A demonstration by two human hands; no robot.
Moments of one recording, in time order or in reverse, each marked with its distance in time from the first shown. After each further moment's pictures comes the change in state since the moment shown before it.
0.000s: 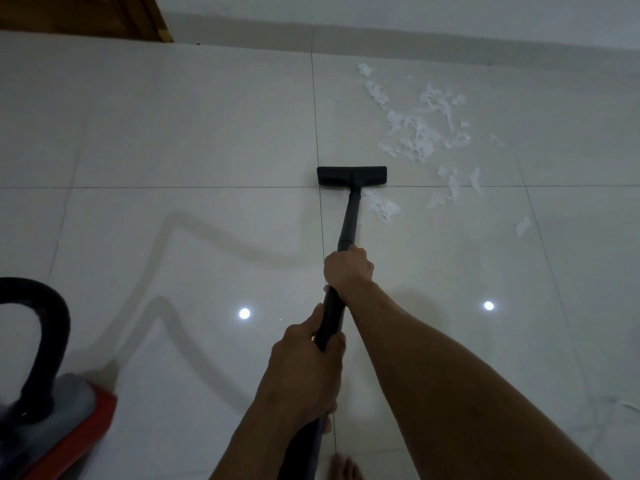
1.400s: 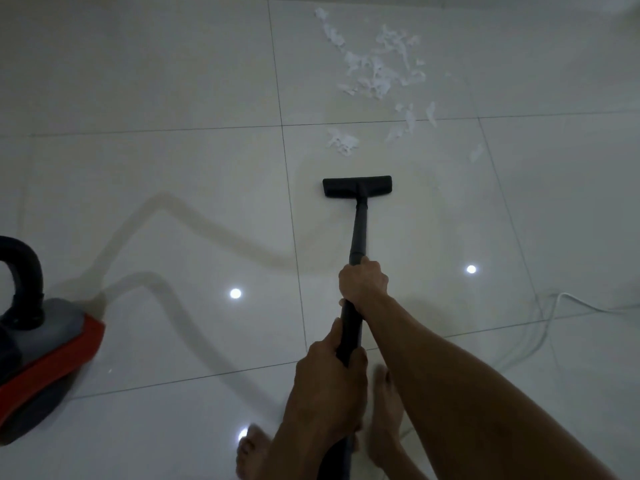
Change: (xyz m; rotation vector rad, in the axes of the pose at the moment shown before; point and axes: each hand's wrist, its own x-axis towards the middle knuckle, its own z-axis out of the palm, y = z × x) left_hand -0.167 -0.087 0.173 -0.030 -0.130 -0.102; right_hand -0.092 0.247 -0.067 -0.140 0.028 0.031
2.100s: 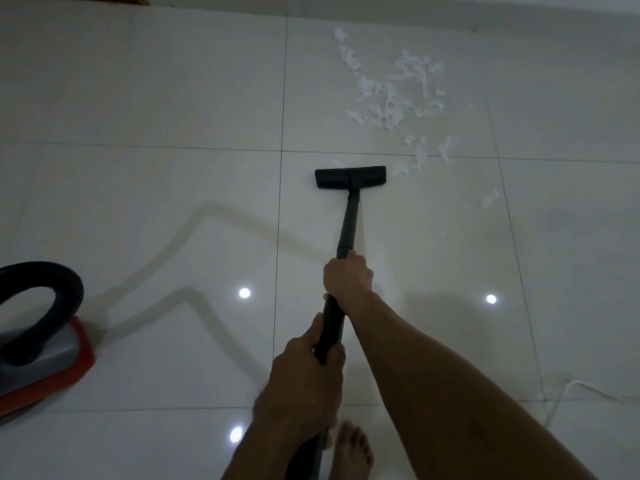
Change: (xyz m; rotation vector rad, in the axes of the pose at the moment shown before) left_hand 0.083 0.126 0.026 -0.024 0.137 -0.016; right_hand 0.111 -0.073 -0.079 -0.023 -0.121 -0.135
